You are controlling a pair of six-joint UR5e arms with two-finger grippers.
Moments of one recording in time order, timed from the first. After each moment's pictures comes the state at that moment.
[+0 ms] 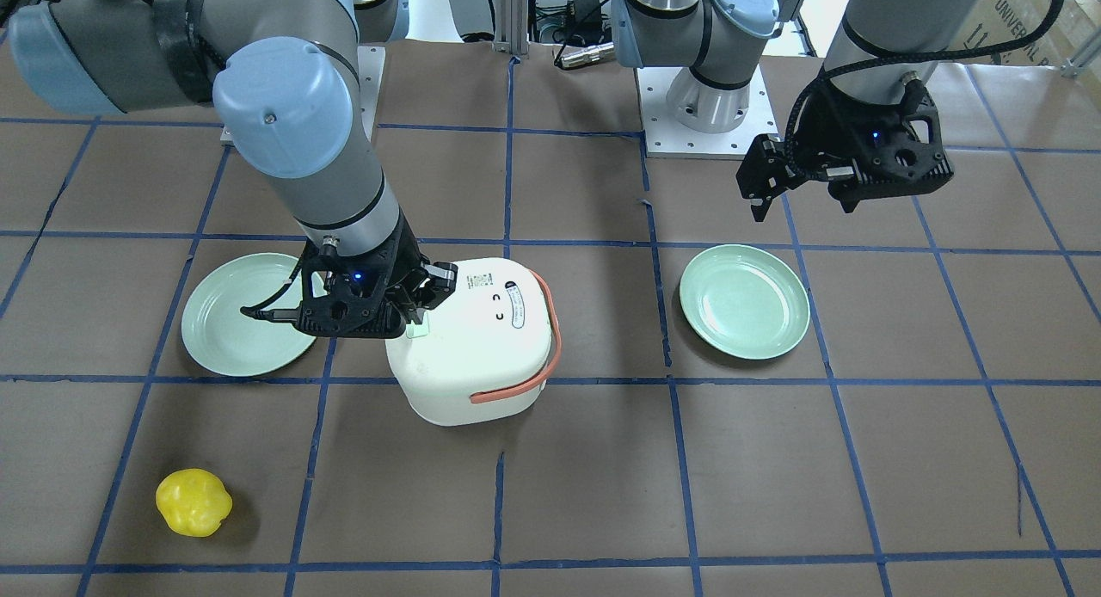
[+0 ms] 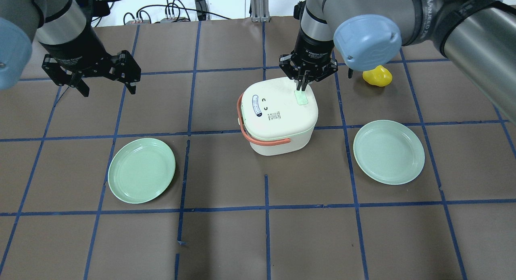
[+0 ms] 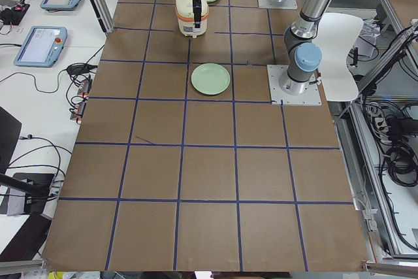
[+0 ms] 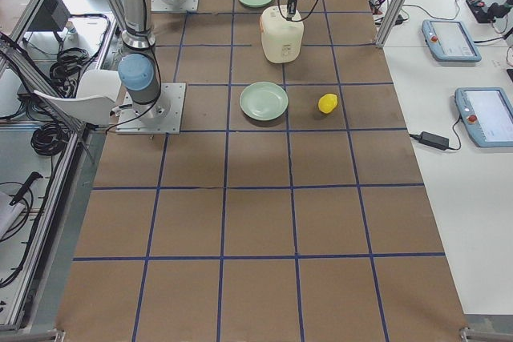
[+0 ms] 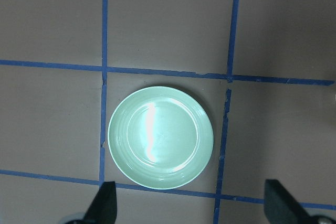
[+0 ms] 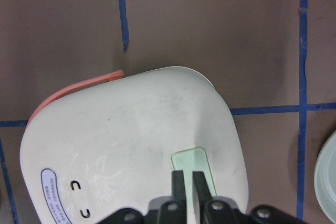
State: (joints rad) left arm -1.50 -1.56 -1.59 -1.55 1.67 0.00; right arm 1.76 -1.28 1.49 -1.78 -1.45 0.25
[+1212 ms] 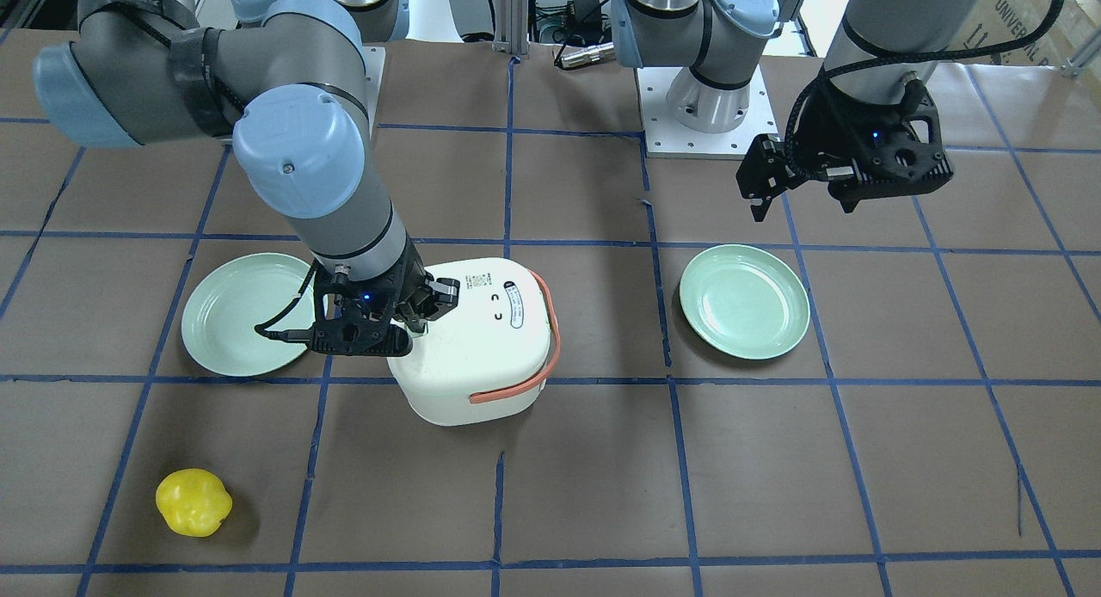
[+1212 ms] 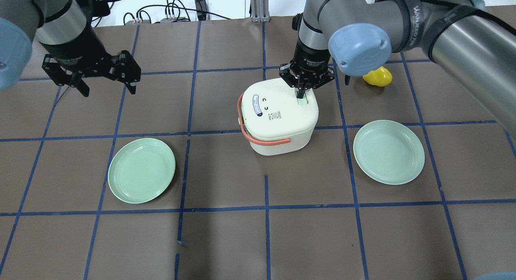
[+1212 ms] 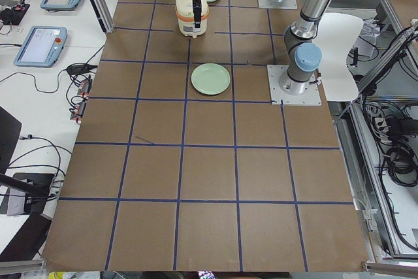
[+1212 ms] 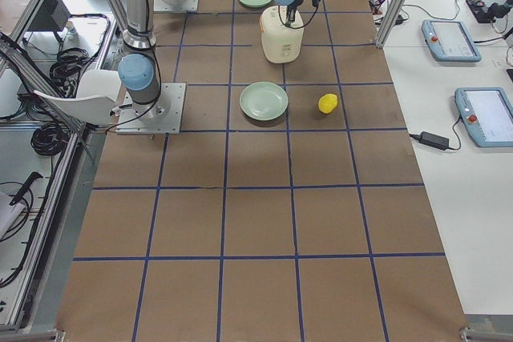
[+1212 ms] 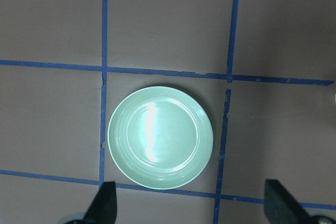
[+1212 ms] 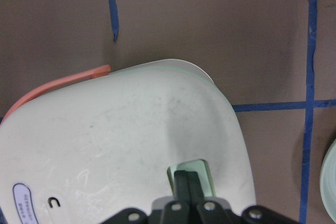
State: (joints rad) left arm -1.50 -1.56 -1.59 -1.55 1.67 0.00; right arm 1.76 -1.25 1.51 -1.79 -1.45 0.25
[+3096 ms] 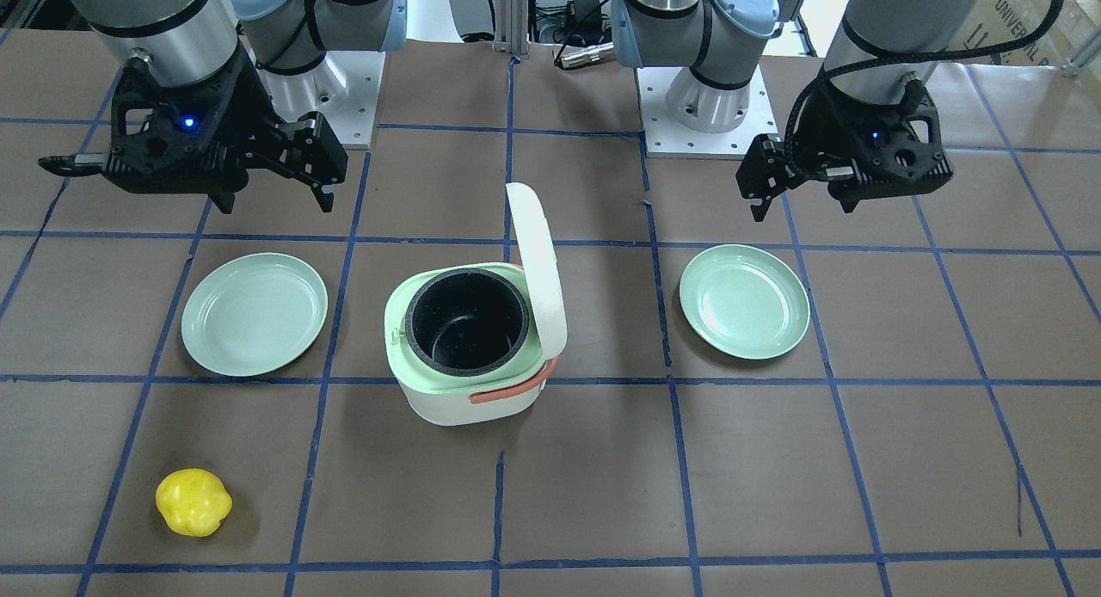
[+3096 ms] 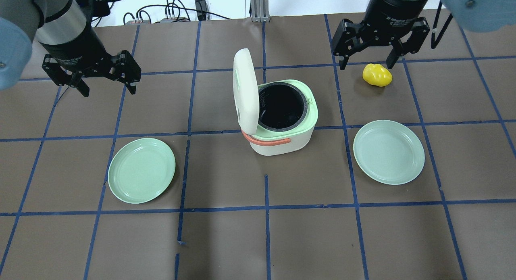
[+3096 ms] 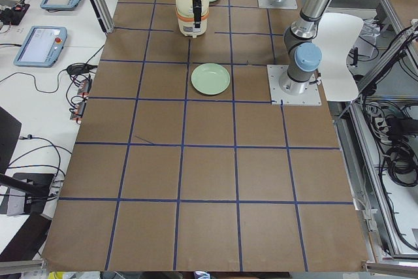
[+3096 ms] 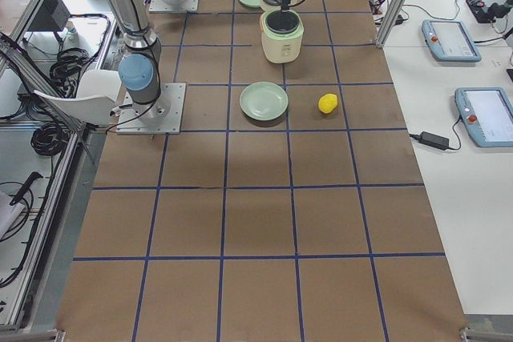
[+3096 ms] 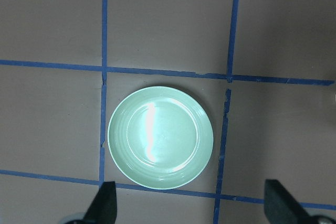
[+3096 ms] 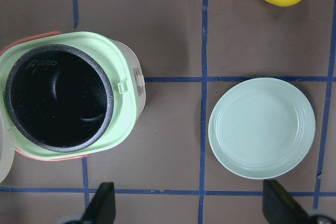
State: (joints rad) left arm -1.50 -1.56 -1.59 -1.55 1.67 0.00; right arm 1.61 -1.51 1.46 -1.52 -1.52 0.03
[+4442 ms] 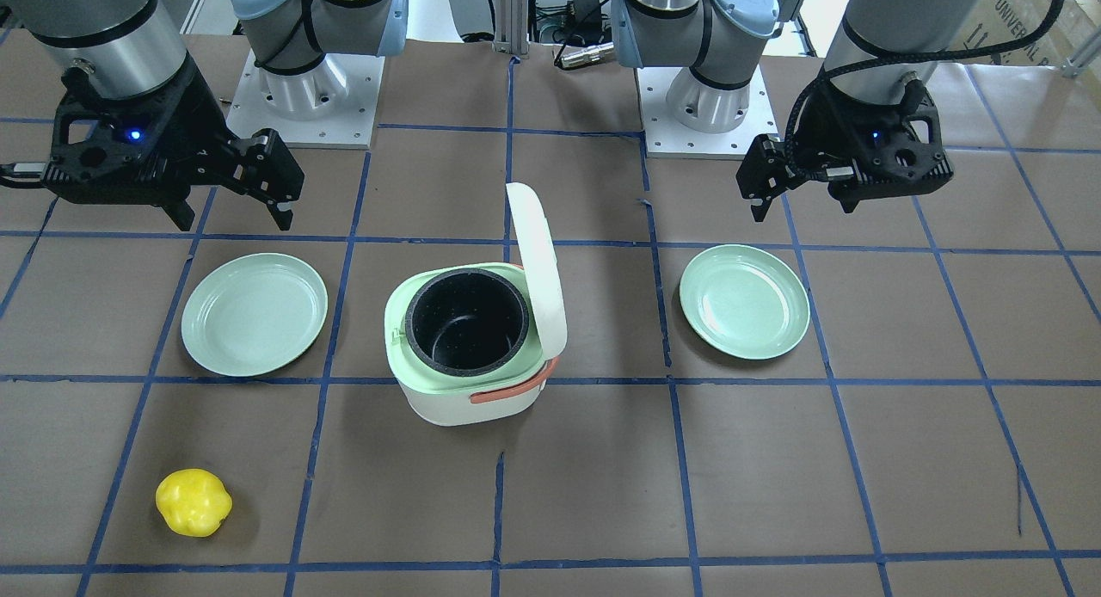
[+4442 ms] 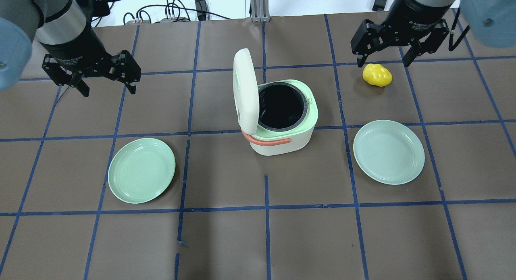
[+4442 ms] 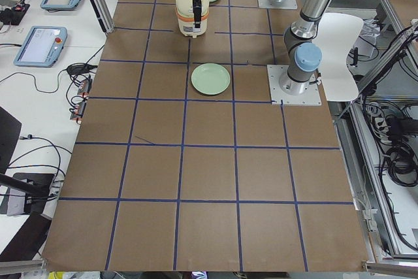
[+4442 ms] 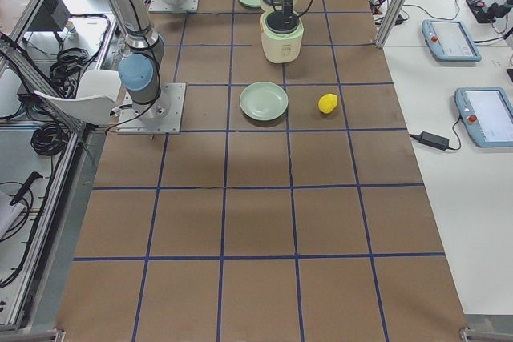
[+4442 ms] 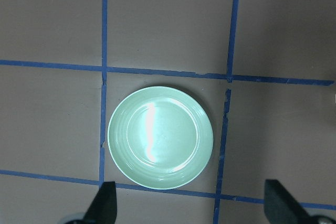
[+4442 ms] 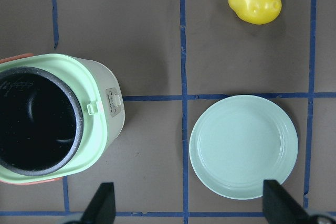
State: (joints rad) left arm -1.50 -1.56 -1.59 -1.55 1.67 0.00; right arm 1.54 -1.53 1.52 -1.61 -1.52 -0.02
